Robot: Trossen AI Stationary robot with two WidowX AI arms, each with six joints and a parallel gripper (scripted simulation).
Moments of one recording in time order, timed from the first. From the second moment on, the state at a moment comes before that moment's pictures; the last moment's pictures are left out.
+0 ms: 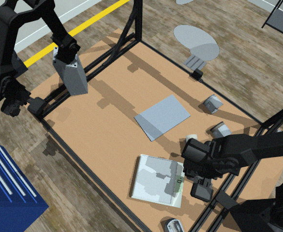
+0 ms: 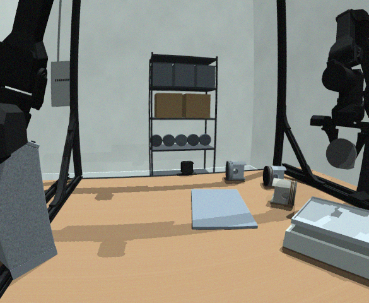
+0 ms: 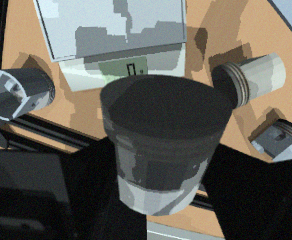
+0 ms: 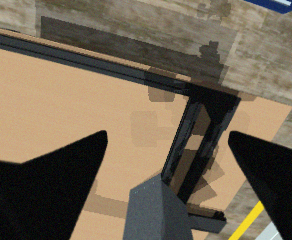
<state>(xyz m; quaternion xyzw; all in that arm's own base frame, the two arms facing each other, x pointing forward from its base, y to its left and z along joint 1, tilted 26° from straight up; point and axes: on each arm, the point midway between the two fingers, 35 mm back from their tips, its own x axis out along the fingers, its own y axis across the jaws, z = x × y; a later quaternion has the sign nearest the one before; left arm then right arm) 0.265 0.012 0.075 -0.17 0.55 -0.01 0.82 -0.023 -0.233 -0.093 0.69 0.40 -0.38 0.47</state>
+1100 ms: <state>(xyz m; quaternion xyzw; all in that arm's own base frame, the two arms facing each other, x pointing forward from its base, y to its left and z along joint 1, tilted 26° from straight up) 0.345 0.105 0.099 -0.19 0.55 0.00 0.81 -0.023 -0.233 -0.093 0.69 0.40 -0.38 0.47</state>
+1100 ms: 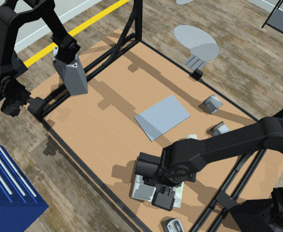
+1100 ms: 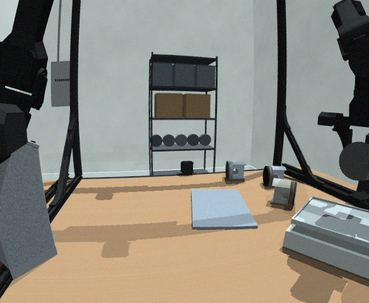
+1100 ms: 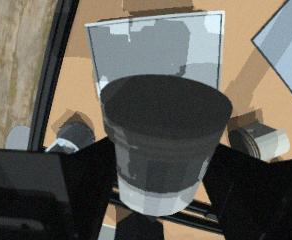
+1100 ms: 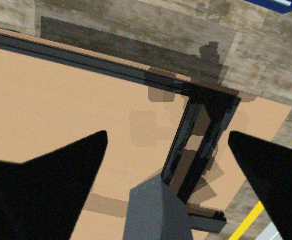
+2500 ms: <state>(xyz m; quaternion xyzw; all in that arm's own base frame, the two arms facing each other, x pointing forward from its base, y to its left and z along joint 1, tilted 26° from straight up) 0.382 0.120 0.112 -0.48 0.56 0.18 0.66 -0.023 -0.233 -0.093 0.69 0.40 -0.38 0.47</state>
